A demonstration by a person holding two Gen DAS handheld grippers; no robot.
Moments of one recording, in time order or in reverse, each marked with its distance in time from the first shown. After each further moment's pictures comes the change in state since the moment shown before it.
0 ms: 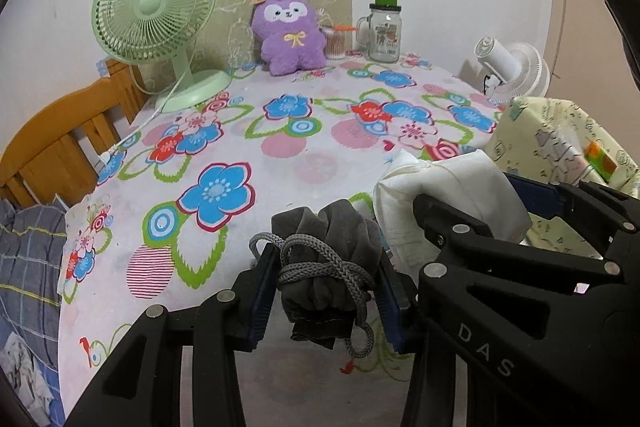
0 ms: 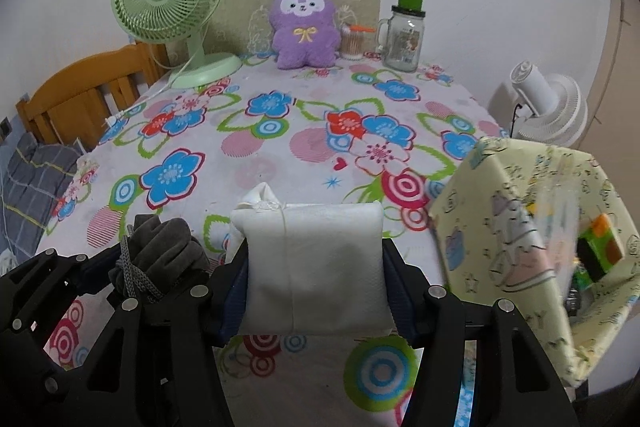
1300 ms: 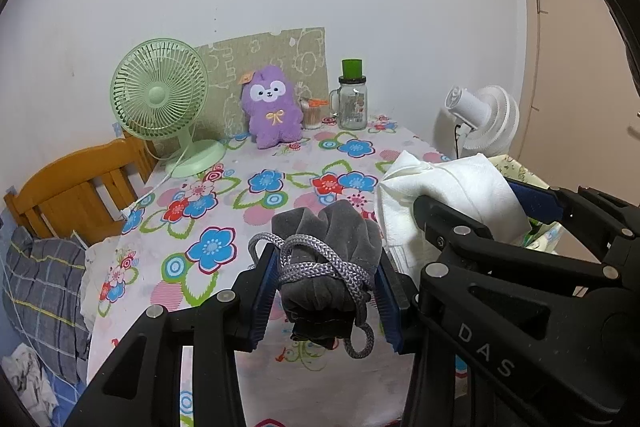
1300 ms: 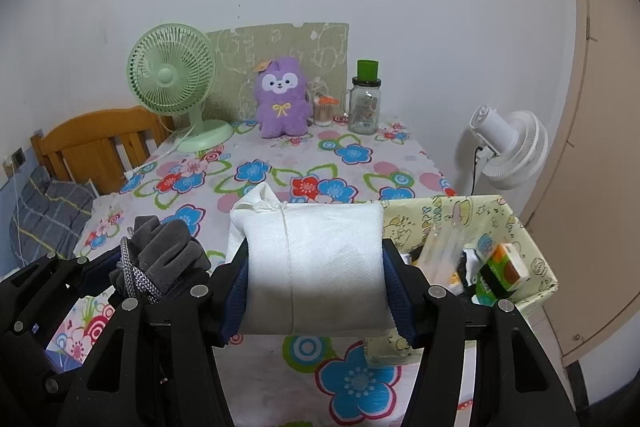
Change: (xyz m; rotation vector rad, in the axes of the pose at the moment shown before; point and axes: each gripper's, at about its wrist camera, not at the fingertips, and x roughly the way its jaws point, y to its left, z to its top) left arm -0.100 -0.064 0.022 0.019 -0.174 0.019; right arm -0.121 -0.055 0.007 0.021 -0.182 -0.002
